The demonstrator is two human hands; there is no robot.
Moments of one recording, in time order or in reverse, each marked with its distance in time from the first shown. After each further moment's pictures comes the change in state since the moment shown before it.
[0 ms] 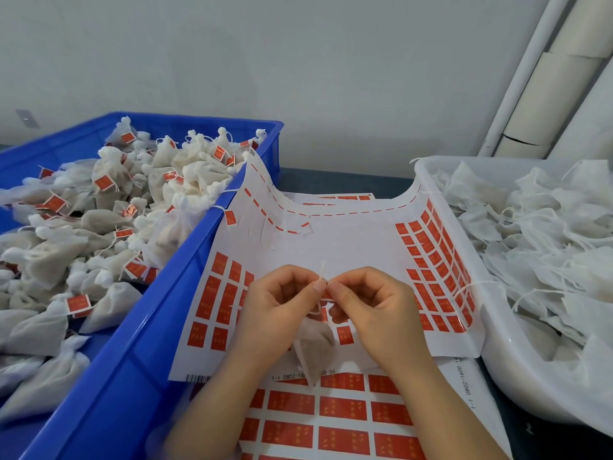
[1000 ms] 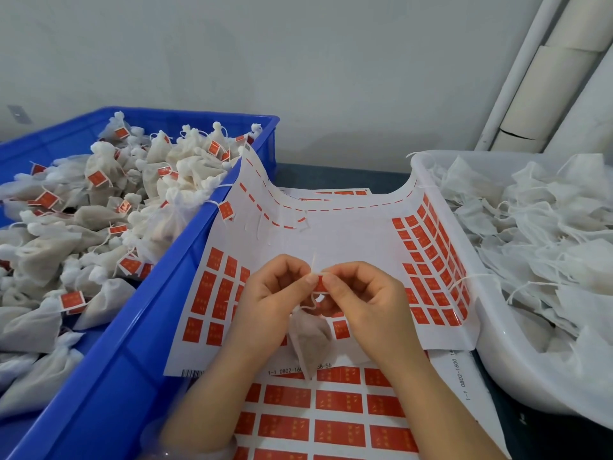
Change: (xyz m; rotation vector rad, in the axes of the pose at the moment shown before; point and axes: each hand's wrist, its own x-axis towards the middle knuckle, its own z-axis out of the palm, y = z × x) left_hand 0.000 0.001 -0.001 -0.075 -0.031 -0.009; right_hand -0.001 -0.002 0.003 0.090 0.000 0.055
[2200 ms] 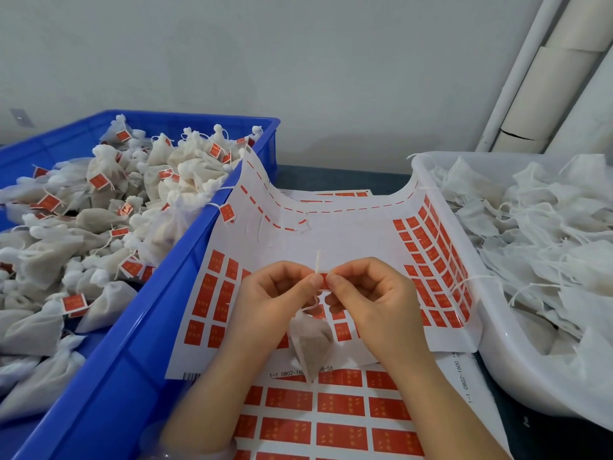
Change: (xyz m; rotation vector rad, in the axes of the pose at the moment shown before) left_hand 0.001 0.002 -0.001 -0.031 0.067 -0.062; right_hand 0.001 -0.004 -0.003 -0.042 0.058 -0.065
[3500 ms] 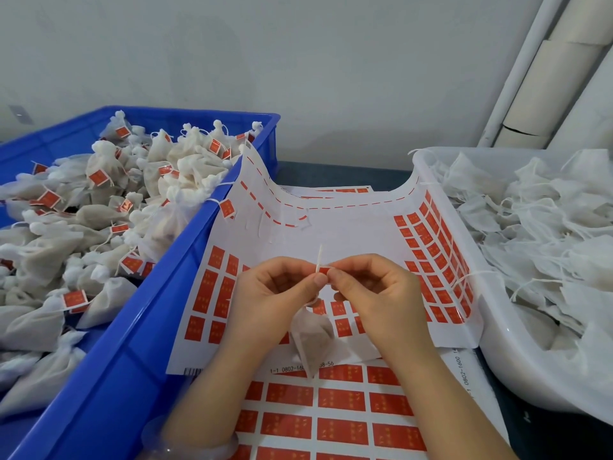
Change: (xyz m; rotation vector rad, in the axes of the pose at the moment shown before) left_hand -0.001 0.000 0.001 0.075 0.040 0.040; right_hand 0.002 0.002 -0.002 -0.004 0.018 0.035
